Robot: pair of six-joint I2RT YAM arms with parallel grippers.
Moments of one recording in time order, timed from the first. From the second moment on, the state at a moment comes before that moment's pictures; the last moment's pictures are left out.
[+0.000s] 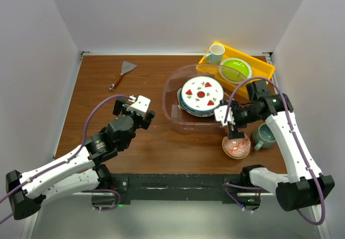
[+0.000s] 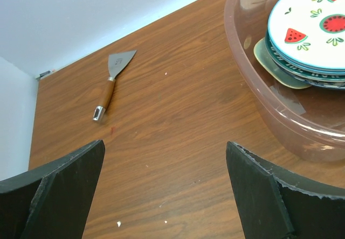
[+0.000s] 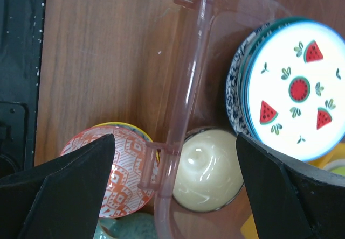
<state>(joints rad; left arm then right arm) -0.96 0.79 0.67 -0.14 -0.75 0.15 0.17 1.12 1.22 -1.36 -0.68 -1.54</state>
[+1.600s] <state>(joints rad) -0.93 0.84 0.66 -0.13 -0.76 0.16 0.51 1.23 0.91 -1.32 -0.23 -1.88</state>
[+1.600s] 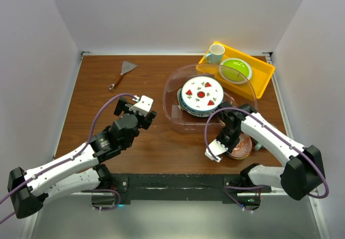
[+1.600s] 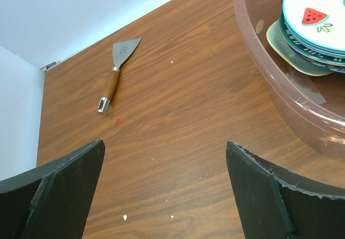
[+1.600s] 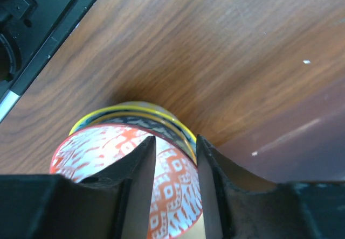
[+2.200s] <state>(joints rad) -0.93 0.84 0.66 -0.13 -0.76 0.16 0.52 1.25 0.90 -1.30 -0.23 -1.88</state>
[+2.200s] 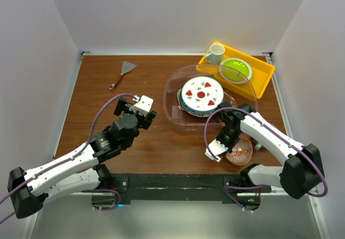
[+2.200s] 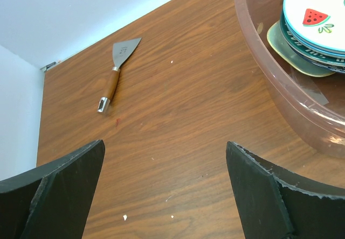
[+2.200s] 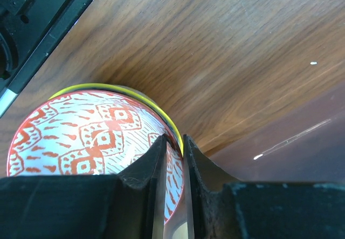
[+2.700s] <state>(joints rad) -0.93 0.84 0.66 -0.13 -0.76 0.16 0.51 1.26 0.99 -1.34 -0.34 -1.84</state>
